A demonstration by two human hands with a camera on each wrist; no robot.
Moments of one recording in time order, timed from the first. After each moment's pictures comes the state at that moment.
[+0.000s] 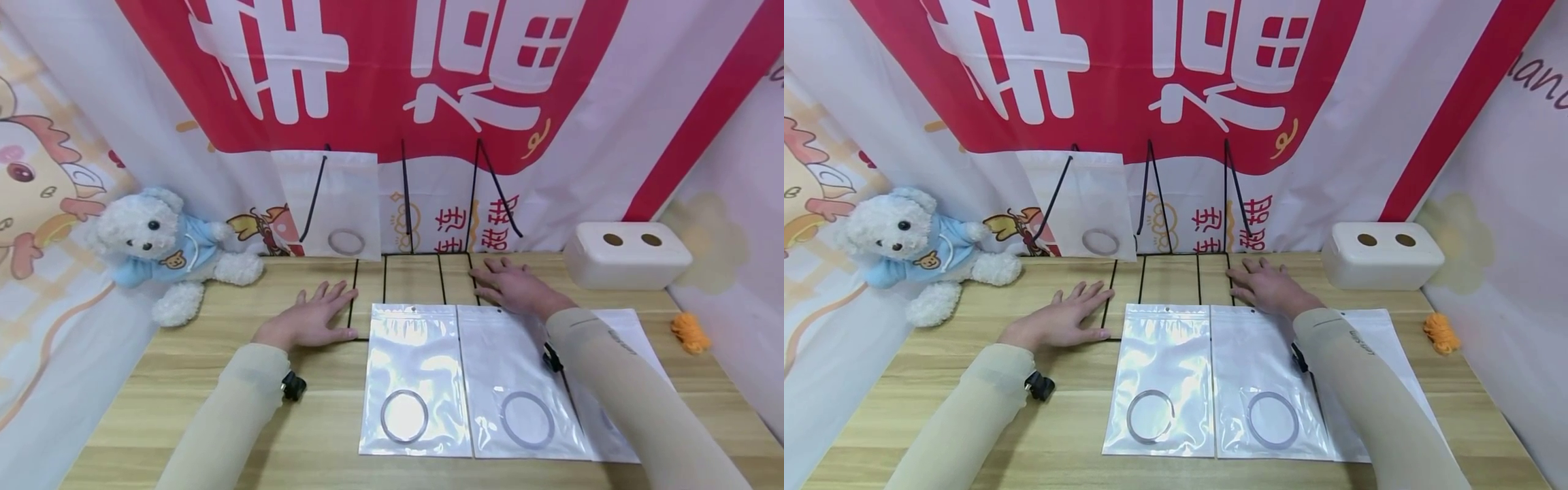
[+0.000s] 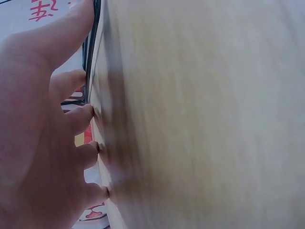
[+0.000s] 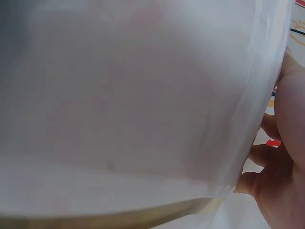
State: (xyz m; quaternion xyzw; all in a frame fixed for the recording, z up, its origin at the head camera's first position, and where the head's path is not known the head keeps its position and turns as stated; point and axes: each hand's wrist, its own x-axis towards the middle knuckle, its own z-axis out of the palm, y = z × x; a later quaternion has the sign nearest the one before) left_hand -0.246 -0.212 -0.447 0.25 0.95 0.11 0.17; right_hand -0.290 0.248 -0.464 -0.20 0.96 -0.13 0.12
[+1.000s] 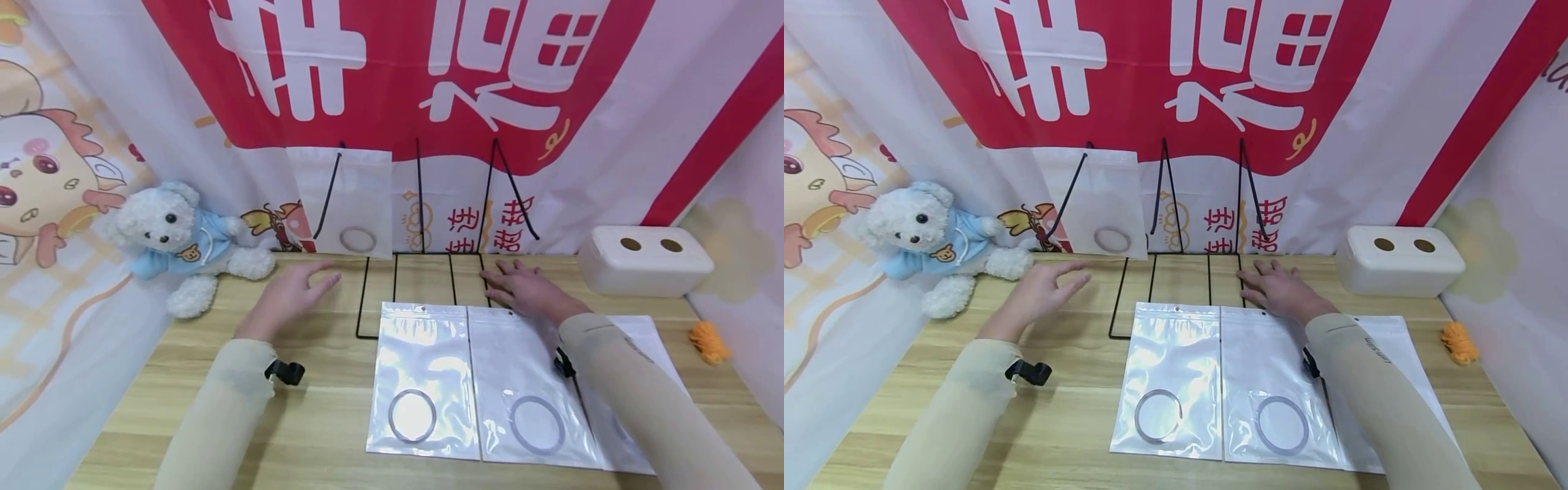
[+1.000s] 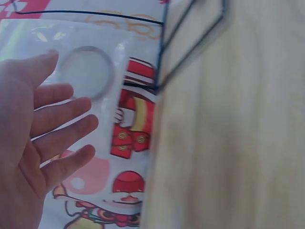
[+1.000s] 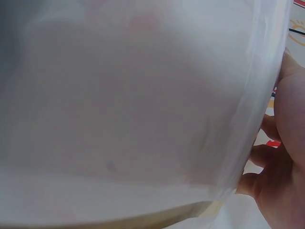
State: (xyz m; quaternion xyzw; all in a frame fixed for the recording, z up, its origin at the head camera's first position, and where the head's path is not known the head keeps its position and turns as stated) left_hand -0.245 -0.238 -0.401 0.15 0.96 0.23 -0.01; right_hand -0.290 0.246 -0.463 -0.19 0.96 -0.14 0.13
